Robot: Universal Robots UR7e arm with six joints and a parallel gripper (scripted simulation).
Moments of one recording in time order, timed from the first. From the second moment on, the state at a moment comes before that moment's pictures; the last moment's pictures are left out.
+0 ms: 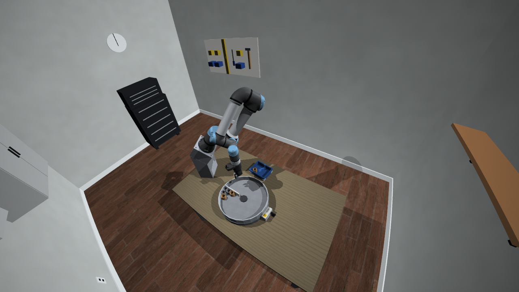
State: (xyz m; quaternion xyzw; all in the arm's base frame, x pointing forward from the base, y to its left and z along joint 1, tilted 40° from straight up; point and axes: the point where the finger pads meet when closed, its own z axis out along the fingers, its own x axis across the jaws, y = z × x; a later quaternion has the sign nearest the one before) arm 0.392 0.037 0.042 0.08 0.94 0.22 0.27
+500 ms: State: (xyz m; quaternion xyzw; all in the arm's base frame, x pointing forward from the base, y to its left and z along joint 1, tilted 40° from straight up) arm 0.400 -0.016 0.018 0.08 0.94 0.22 0.26
